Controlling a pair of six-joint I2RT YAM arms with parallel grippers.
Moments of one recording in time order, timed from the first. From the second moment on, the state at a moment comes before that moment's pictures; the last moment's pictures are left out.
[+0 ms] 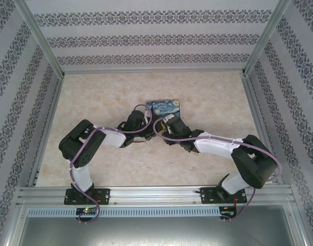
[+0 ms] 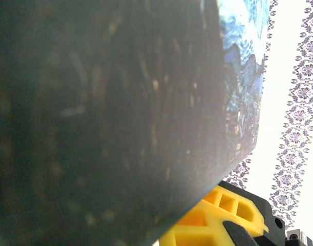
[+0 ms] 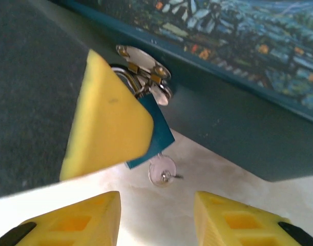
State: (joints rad) left arm -0.61 1.84 0.79 0.56 0.47 -1.26; right arm 0.74 1.51 0.74 -0.11 0.15 0.20
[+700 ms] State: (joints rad) left arm -0.59 1.83 0.80 0.54 0.47 -1.25; right arm 0.64 1.53 0.79 -0.12 -0.06 0.23
